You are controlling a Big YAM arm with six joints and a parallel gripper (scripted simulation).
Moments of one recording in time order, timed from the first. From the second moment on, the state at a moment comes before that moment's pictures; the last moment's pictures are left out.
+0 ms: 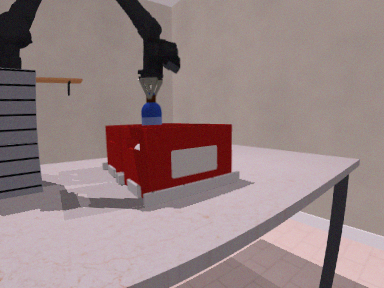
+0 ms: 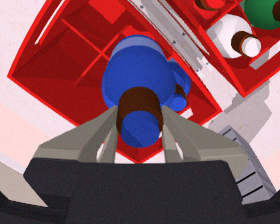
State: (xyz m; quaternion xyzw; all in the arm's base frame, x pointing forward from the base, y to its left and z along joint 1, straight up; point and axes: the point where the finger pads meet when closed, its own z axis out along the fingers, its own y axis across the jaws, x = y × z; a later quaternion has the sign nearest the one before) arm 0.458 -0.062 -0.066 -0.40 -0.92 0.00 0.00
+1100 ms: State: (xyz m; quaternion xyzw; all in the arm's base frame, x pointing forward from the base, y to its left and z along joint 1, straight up) arm 0.456 -0.061 -0.094 -0.40 -0.92 0.00 0.00
